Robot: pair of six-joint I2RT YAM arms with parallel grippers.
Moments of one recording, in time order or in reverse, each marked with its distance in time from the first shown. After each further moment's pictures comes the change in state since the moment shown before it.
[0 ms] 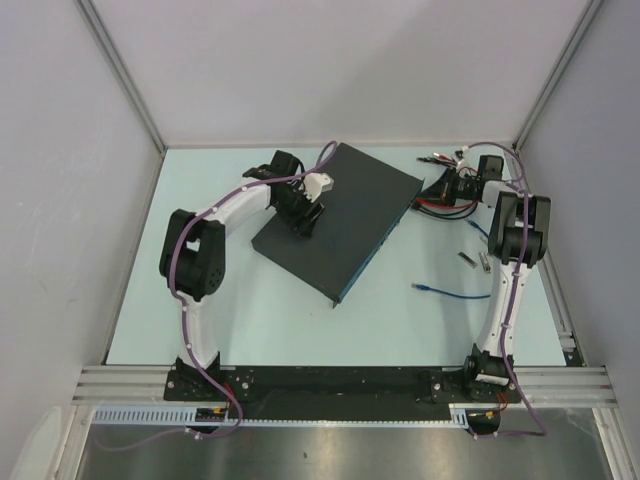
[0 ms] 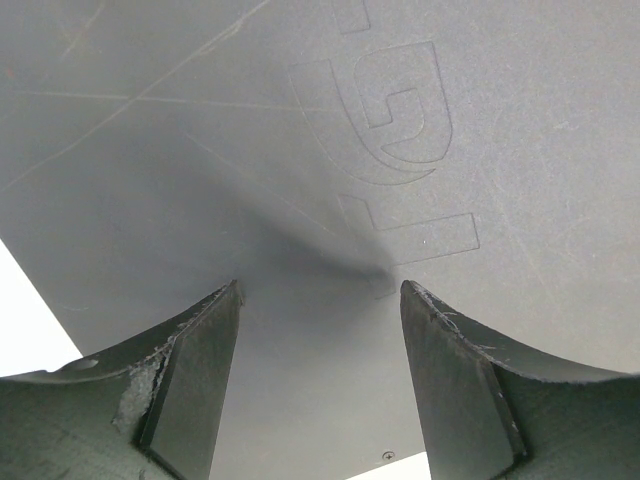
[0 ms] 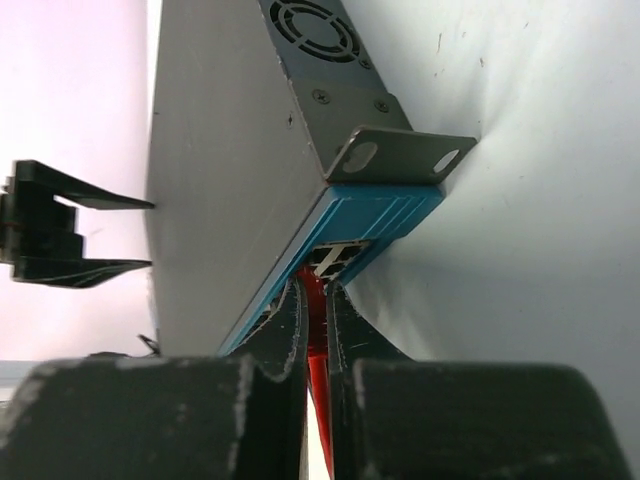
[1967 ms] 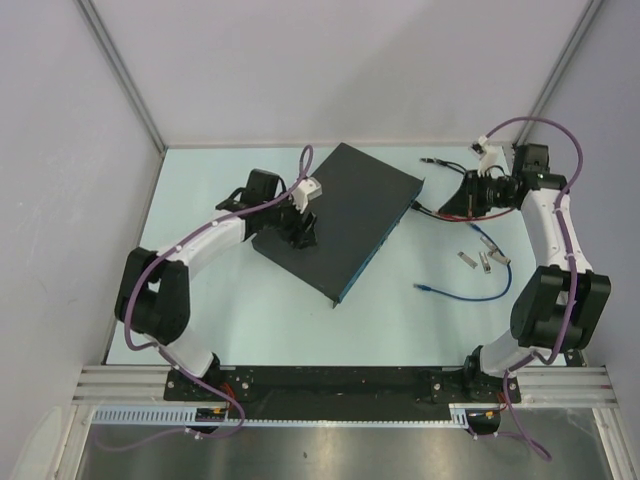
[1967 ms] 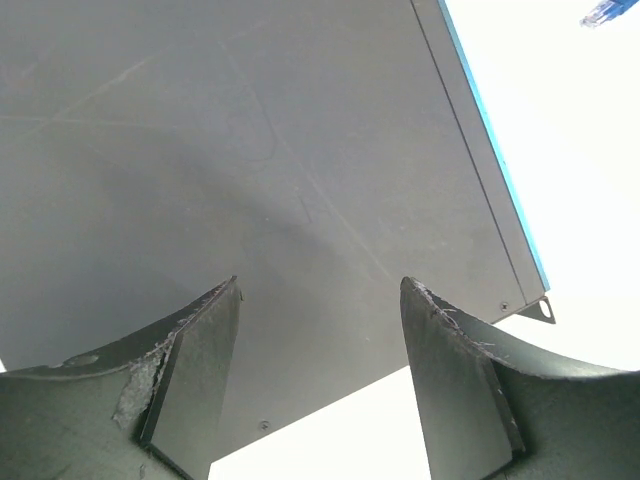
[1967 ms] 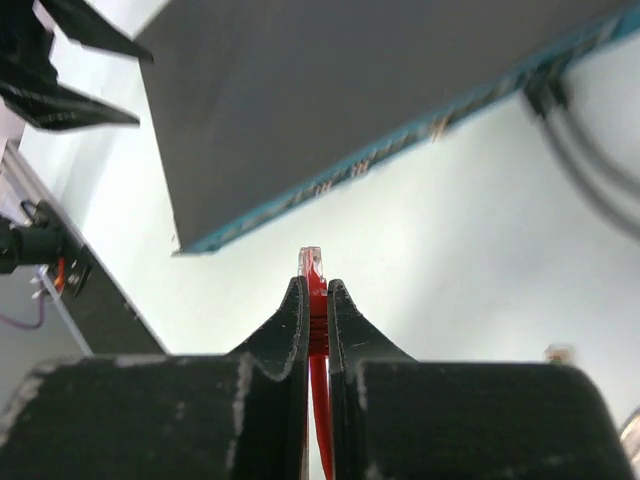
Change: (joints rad) left arm -0.003 -0.381 -0.429 0.348 0.208 -0.136; right arm -0.009 -0.865 -0.328 -0.641 0.183 -0.610
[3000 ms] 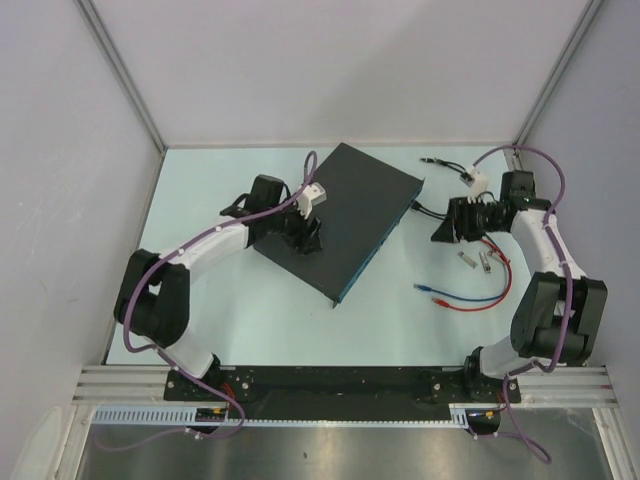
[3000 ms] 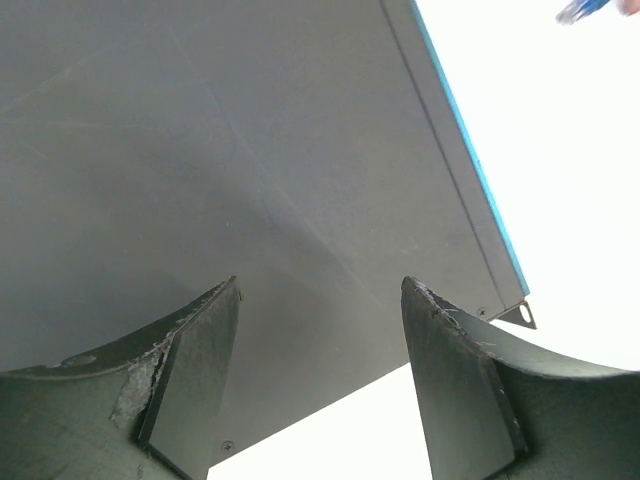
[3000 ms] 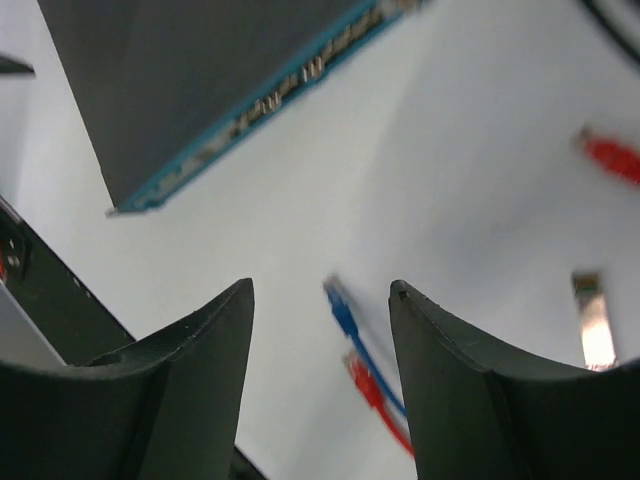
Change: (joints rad) left arm -0.036 -0.023 -0.079 0.079 0.007 -0.040; right arm 0.002 -0.116 -0.325 0.053 0.140 -0.051
